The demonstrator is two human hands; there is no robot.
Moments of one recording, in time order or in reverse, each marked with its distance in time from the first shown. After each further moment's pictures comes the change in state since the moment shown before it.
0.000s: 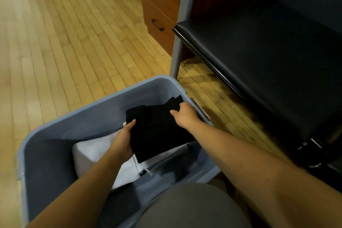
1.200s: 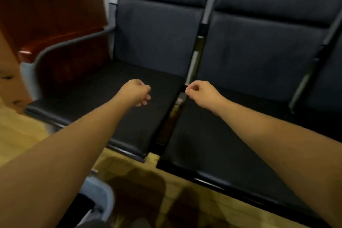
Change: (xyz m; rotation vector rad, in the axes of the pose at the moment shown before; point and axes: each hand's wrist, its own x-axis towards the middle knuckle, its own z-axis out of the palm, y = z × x) left_hand -0.221 0.034 0.425 1.217 -0.545 0.769; right_hand -0.232 0.145 -0.379 0.179 0.681 0.022
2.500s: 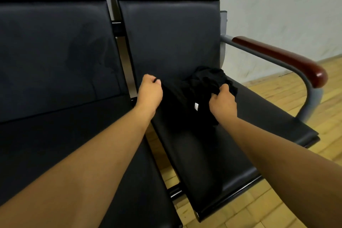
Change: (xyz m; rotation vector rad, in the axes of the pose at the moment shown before) left_hand -0.088 0.290 0.565 -0.310 -0.528 0.362; right_hand -0.207 0.431 -0.346 -0.128 0.971 0.745
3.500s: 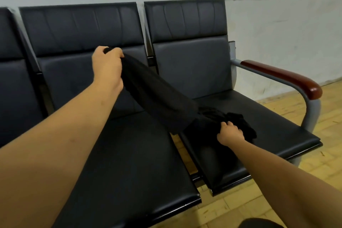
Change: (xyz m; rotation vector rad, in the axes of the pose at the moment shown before) left_hand -0.102 0.162 -0.186 -0.384 0.371 0.296; right_hand -0.063 0.027 -0.008 -0.532 -0.438 -0.093
